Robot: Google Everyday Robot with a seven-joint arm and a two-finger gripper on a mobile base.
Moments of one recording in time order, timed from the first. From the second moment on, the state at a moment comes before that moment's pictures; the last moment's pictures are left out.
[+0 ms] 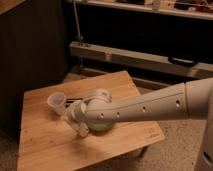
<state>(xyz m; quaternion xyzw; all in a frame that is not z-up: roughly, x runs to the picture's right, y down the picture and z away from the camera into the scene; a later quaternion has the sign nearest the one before) -0.199 0.114 0.686 -0.20 -0.32 0.23 0.89</state>
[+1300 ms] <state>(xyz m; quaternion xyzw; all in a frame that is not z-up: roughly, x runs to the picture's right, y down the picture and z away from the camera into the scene) -0.200 0.106 0.688 -0.20 -0.35 0.25 0.88</state>
